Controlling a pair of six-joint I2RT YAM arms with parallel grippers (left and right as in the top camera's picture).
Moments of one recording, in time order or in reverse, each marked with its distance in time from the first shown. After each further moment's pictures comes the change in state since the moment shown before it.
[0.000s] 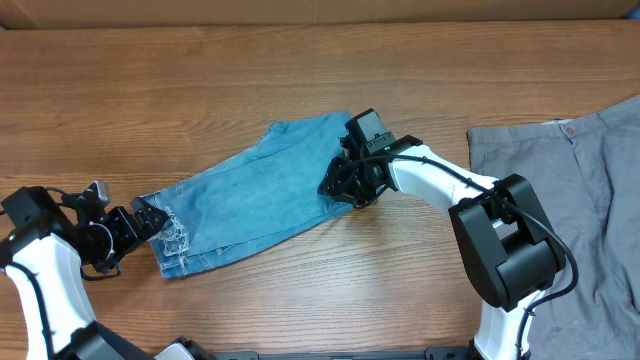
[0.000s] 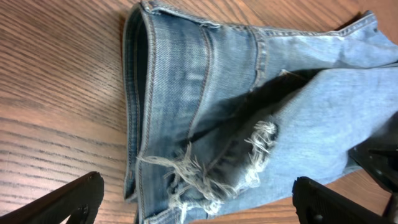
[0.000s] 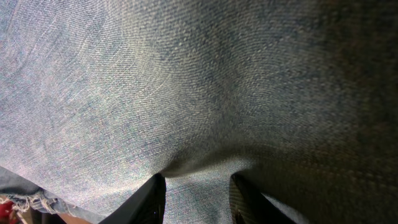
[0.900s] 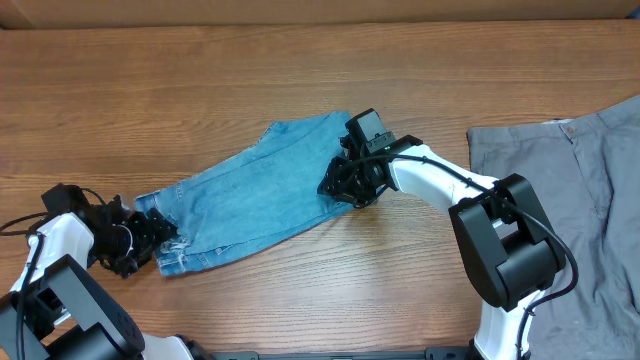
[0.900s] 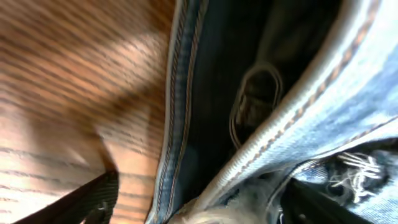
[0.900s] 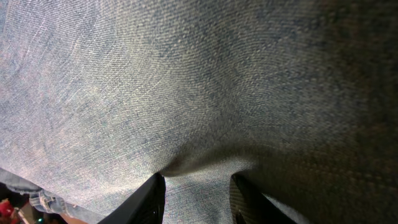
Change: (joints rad) left arm -0.065 0.251 -0.059 0.167 -0.129 -0.116; right arm -0.001 0.001 0.000 0.000 -0.003 0.000
